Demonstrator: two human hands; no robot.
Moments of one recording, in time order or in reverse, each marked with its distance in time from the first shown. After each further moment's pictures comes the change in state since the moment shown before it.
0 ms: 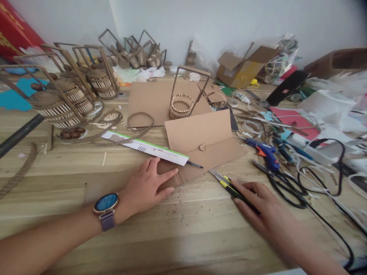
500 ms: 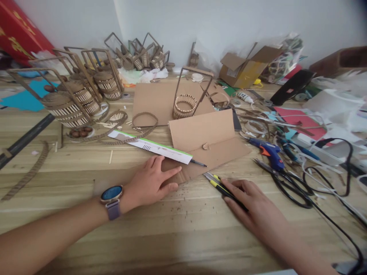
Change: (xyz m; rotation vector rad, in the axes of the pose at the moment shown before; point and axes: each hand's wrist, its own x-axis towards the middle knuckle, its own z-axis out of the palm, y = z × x) left_hand 0.003 -0.006 -0.011 -0.041 -0.041 0.032; right_hand 0.006 -0.025 0.010 0.033 0.017 -0.086
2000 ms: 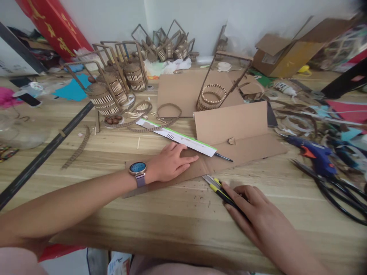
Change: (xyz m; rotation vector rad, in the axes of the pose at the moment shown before) left_hand 0.001 -0.027 0.001 0.053 0.055 0.157; right_hand 0.008 -0.056 0.015 0.028 0.044 -0.178
